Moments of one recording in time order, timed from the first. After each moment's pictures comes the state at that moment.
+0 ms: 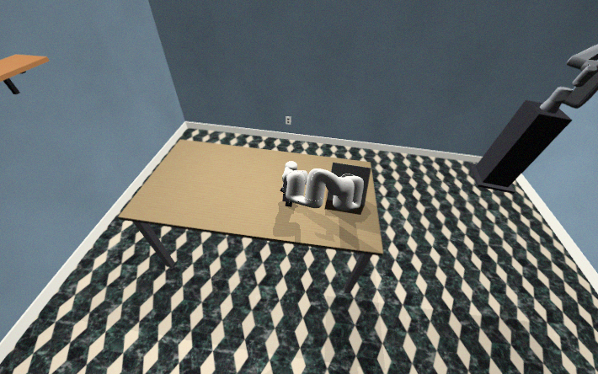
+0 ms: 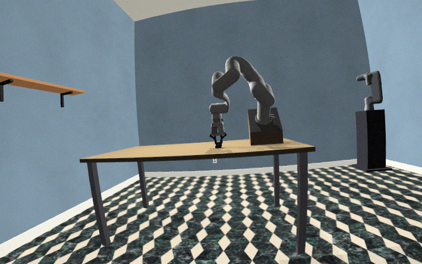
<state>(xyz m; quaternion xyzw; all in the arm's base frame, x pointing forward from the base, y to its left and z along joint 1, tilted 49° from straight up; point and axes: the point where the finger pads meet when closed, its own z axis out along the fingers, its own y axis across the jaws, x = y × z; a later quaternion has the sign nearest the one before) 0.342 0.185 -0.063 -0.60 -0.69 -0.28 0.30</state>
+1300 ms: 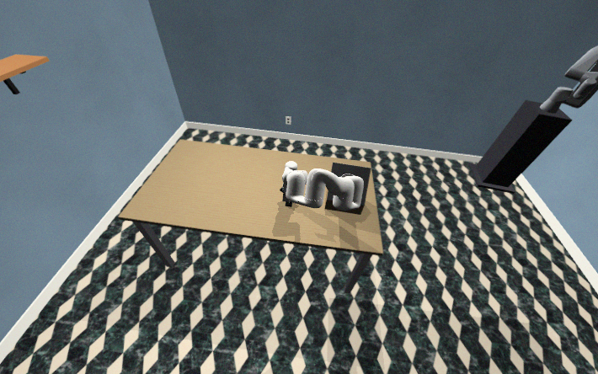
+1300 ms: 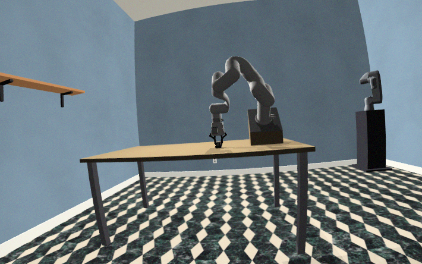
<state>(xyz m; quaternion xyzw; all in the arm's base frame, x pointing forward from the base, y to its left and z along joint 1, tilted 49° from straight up) 0.342 0.185 -0.063 -0.60 -0.69 -0.28 0.30</state>
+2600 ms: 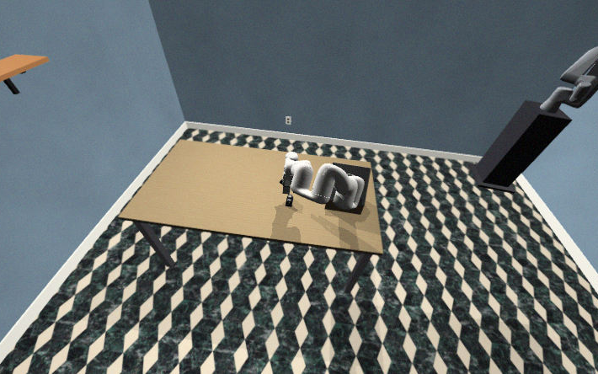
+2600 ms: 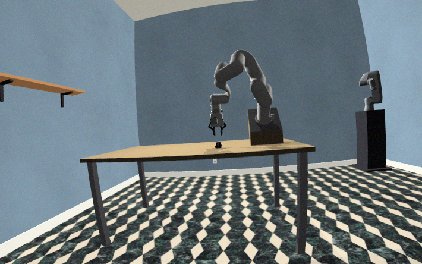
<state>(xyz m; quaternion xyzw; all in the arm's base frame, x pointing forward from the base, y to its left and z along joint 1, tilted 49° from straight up) 0.348 0.132 -0.018 -0.60 -0.69 -0.28 0.30</state>
